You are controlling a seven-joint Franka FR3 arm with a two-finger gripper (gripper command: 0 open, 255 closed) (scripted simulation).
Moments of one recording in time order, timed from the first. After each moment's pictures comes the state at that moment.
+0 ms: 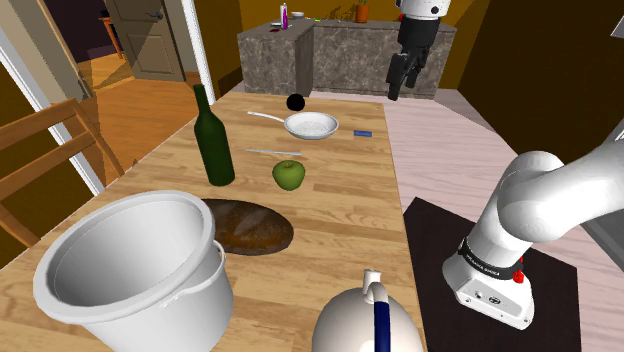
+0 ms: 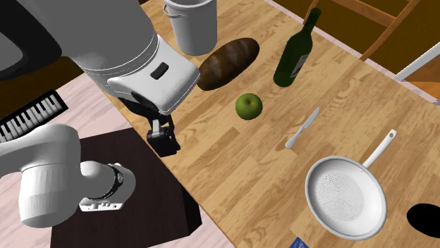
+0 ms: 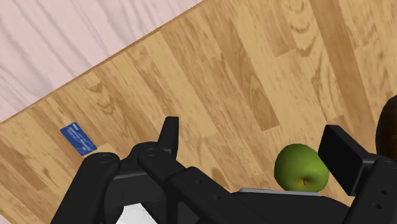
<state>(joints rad) 0.02 -0.75 0.00 -2.27 -0.08 1.58 0.04</state>
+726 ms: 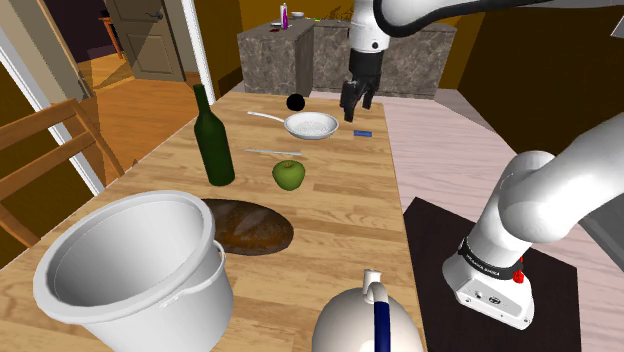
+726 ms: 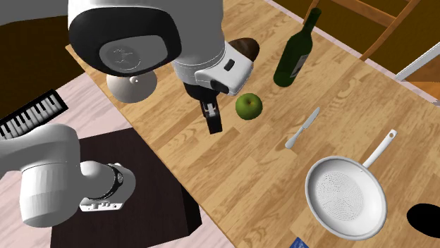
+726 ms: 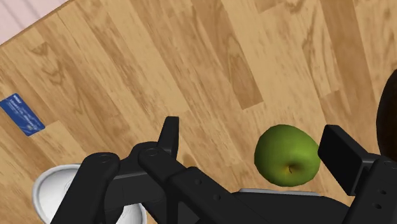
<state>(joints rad) 0.05 -0.49 0.05 -2.25 -0.05 1.81 0.10</state>
